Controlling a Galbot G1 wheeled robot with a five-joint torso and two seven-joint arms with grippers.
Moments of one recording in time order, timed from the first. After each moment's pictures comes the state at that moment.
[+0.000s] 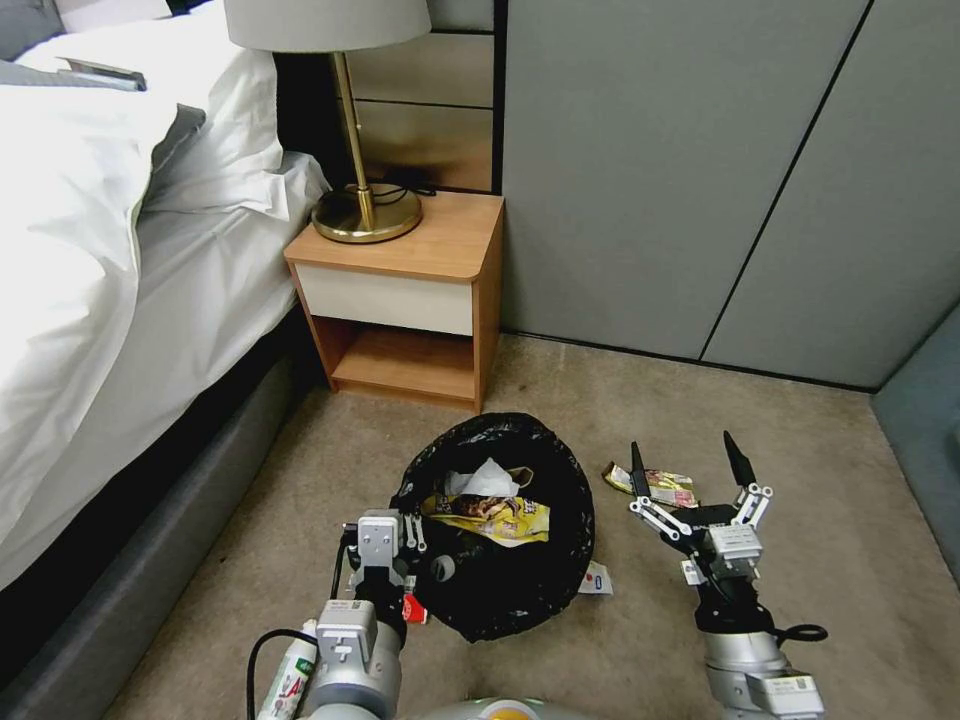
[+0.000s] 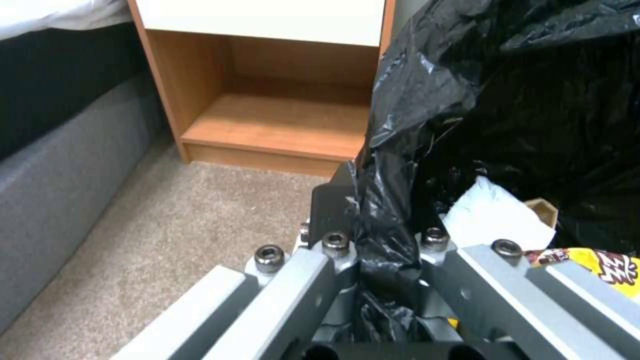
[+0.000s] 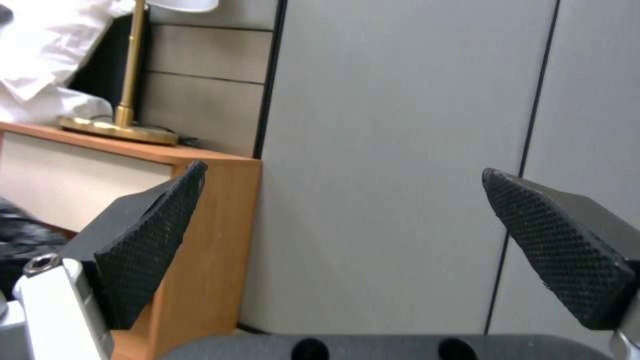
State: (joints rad) left arm 1.84 -1.48 -0.23 -2.31 0.05 0.23 -0.25; right arm -1.74 1.44 0.55 2.05 -0.08 0.58 0.03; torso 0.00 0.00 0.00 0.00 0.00
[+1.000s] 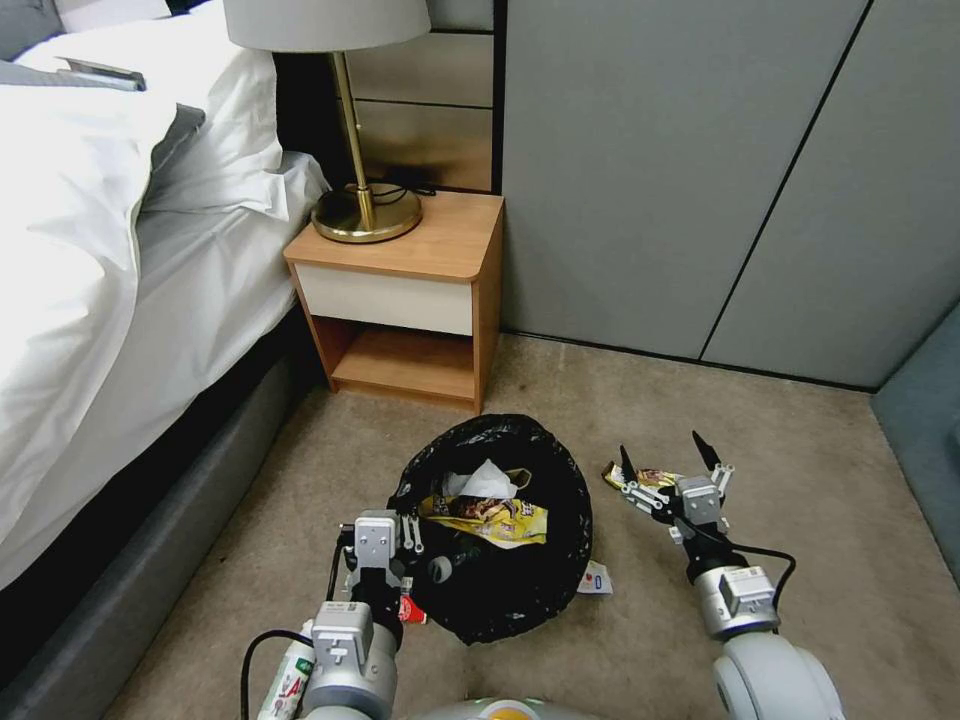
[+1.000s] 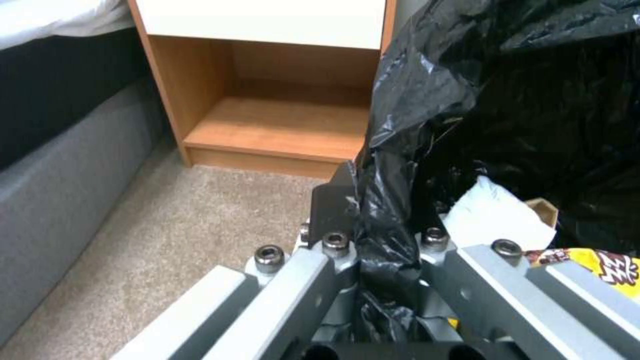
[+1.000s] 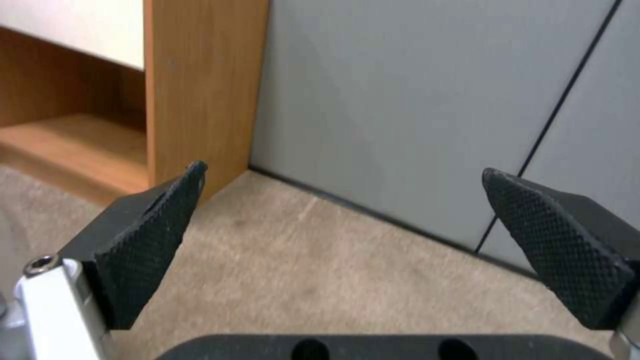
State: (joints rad) left arm 1.84 -1.47 -0.24 -2.33 0.05 0.24 -0.25; right arm -1.60 1.36 0.54 1.93 -0.03 0.16 -0.02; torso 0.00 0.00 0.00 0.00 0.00
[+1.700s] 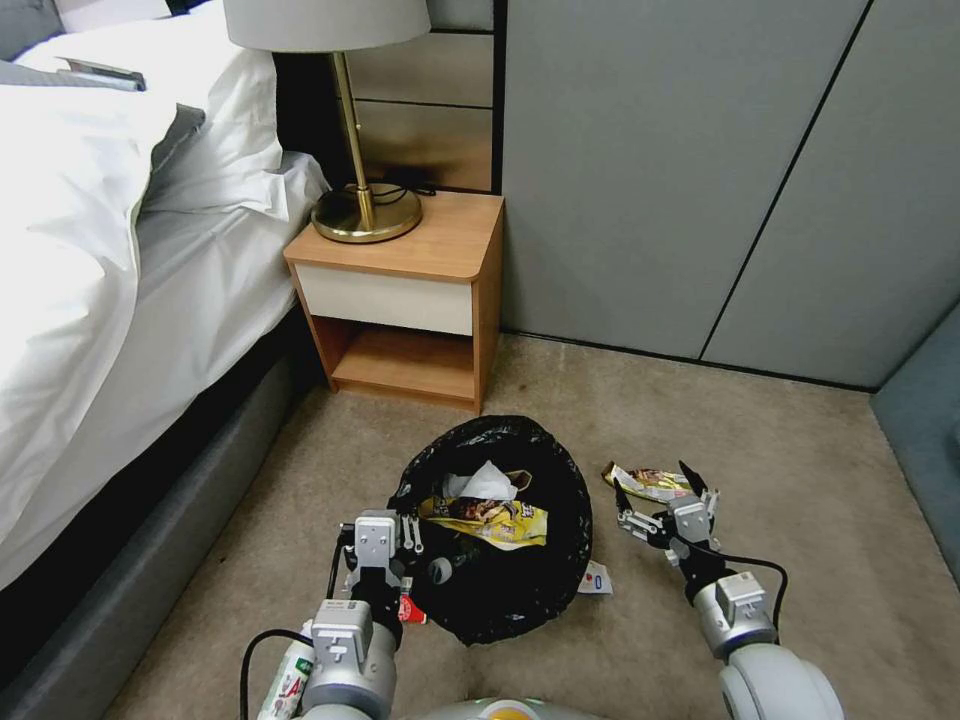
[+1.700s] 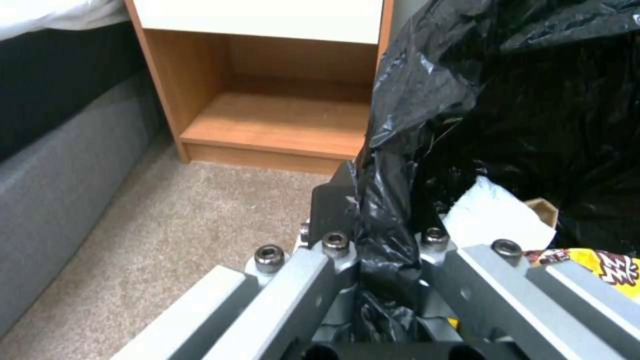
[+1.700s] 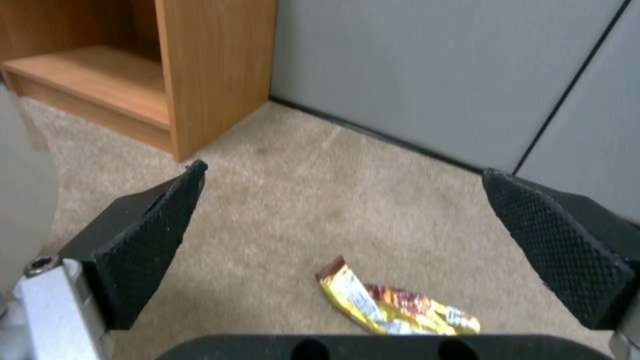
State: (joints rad) left arm 1.84 -1.47 -0.24 -2.32 0.04 0.25 -0.24; right arm -1.60 1.36 0.56 1.87 0.01 0.06 -0.10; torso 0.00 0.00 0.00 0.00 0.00
